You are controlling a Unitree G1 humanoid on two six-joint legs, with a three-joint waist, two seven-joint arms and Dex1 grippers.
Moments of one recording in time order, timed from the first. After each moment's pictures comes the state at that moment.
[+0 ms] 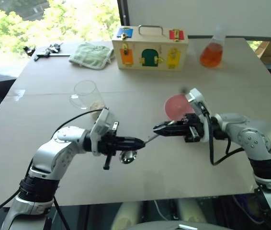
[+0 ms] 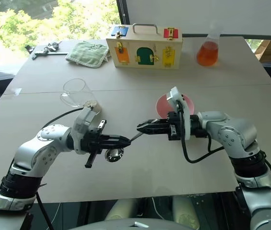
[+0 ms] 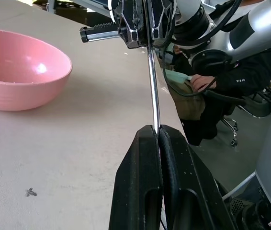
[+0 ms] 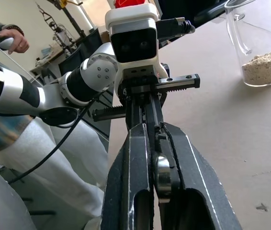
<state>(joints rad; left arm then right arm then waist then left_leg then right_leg) -0.26 0.71 -0.04 -0.22 -0.70 0.53 -1.33 -0.56 -0.53 0.13 -0.30 0.93 0.95 0.95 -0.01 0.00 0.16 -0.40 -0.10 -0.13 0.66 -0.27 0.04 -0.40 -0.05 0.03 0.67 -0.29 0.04</state>
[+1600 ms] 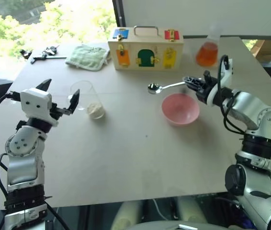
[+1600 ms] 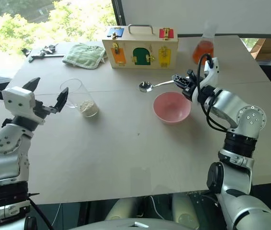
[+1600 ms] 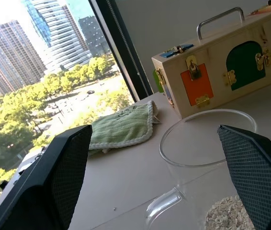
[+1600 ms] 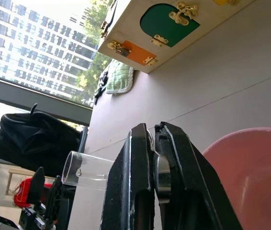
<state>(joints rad) -0.18 0.60 0.39 0.01 -0.18 -0.09 -0.45 -0.77 -0.24 -0.44 0.04 1.54 1.15 -0.47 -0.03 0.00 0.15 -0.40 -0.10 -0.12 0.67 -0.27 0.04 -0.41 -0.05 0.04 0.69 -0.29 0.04</state>
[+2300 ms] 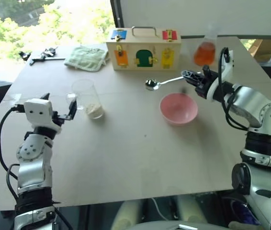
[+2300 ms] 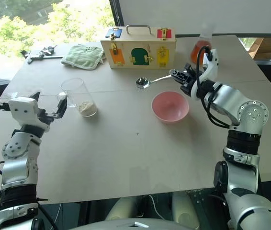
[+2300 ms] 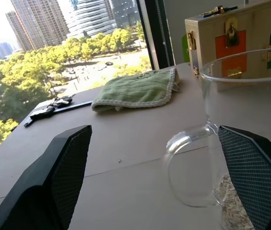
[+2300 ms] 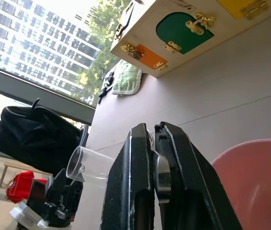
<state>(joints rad) -0.18 0.52 0.41 0.11 -0.22 -0.05 -0.32 -0.77 -0.31 -0.33 0.02 1.61 1.06 -0.45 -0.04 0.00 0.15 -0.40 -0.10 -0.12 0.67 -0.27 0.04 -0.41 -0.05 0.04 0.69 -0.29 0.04</state>
